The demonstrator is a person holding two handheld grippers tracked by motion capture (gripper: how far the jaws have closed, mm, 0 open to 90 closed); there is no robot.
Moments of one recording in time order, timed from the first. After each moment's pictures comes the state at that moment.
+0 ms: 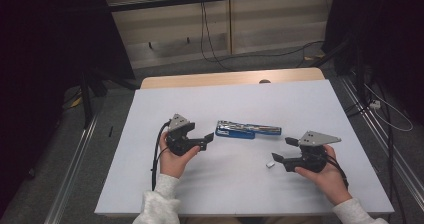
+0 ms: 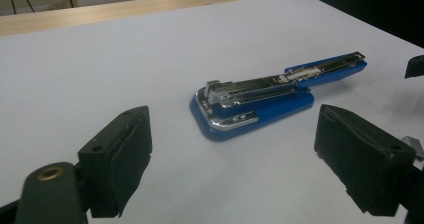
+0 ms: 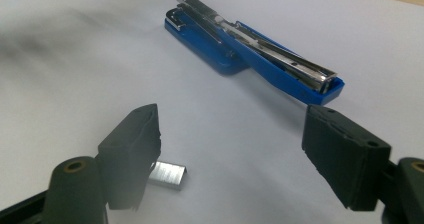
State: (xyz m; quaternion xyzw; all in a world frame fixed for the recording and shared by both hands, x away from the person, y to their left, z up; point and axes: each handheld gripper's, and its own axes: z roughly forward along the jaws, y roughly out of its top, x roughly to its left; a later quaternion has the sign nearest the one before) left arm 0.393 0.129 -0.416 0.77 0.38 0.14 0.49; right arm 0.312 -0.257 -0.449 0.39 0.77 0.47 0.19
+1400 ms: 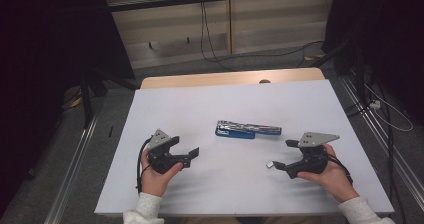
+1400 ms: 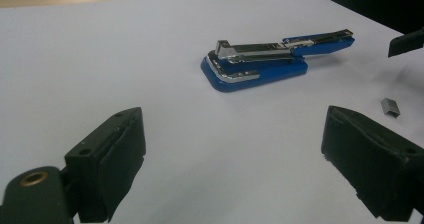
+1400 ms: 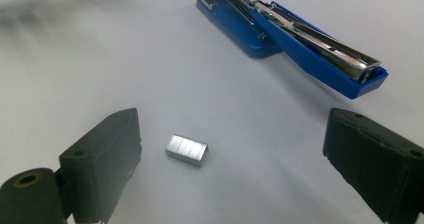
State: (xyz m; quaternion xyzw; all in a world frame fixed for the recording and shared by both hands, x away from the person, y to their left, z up) left arm 0.355 0.174 -0.422 0.77 0.38 0.13 0.50; right arm 0.315 -0.261 -0.451 0.34 0.81 0.46 0.13
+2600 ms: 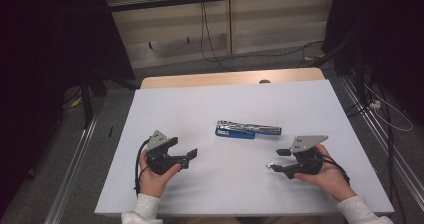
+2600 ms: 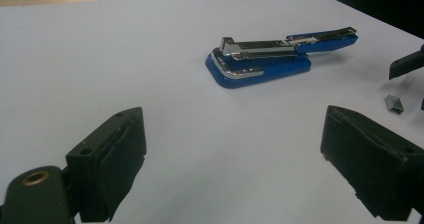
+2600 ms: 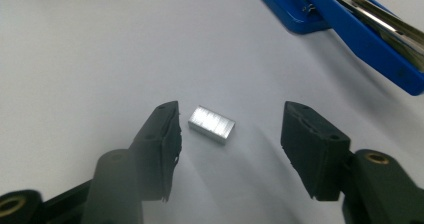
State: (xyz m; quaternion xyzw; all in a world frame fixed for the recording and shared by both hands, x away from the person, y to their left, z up) left arm 0.354 0.177 -0.424 0.77 0.38 0.14 0.49; right arm 0.316 -0.250 -0.454 0.28 0.86 0.42 0.11
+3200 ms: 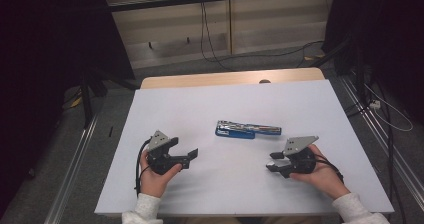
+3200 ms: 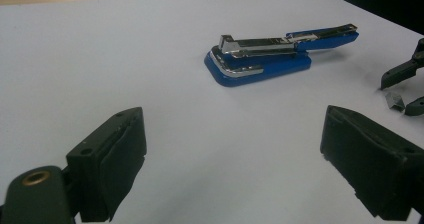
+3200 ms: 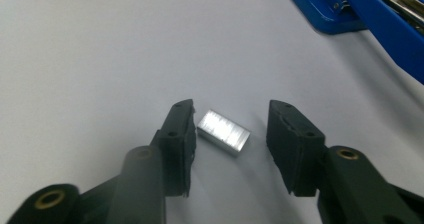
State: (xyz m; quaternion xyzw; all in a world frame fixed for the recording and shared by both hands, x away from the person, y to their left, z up) left arm 0.355 0.176 -0.425 0.77 0.38 0.14 0.49; right arm 0.323 -0.237 -0.463 0.25 0.88 0.40 0.10
